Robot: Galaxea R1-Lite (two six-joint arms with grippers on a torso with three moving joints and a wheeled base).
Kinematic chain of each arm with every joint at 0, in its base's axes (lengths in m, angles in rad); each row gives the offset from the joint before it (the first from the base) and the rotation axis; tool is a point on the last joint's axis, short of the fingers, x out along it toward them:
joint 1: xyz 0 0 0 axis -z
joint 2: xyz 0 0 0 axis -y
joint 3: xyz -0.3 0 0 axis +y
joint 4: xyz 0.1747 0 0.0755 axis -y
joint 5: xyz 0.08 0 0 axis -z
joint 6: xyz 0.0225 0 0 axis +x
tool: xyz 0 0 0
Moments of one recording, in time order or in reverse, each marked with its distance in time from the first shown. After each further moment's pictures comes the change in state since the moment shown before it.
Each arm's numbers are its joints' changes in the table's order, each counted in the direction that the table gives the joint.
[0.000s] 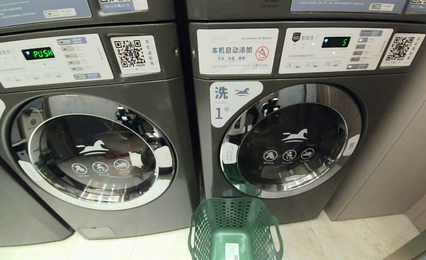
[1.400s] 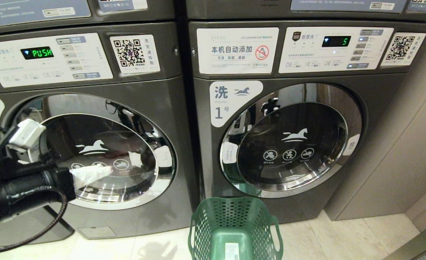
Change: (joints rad) left arm 0.009 -1.308 -0.546 0.377 0.480 -0.141; right arm 0.000 0.000 0.000 0.000 0.003 0.012
